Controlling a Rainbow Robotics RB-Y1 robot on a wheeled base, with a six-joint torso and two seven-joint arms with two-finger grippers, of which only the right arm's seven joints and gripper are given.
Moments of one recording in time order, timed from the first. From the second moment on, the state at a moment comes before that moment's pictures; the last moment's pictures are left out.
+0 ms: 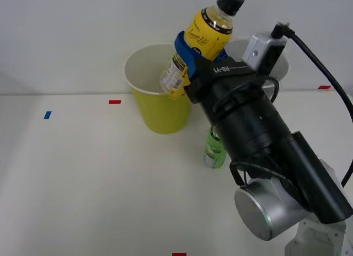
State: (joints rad) arm -0.04 -0.07 0.39 -2.30 -0.10 0.30 1.28
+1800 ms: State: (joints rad) arm -0.52 0.02 0.26 -1.72 -0.09 0.35 1.34
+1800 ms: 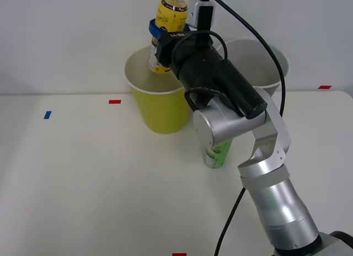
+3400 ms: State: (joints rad) arm -0.52 0.02 0.27 -1.72 -0.10 0.34 1.33
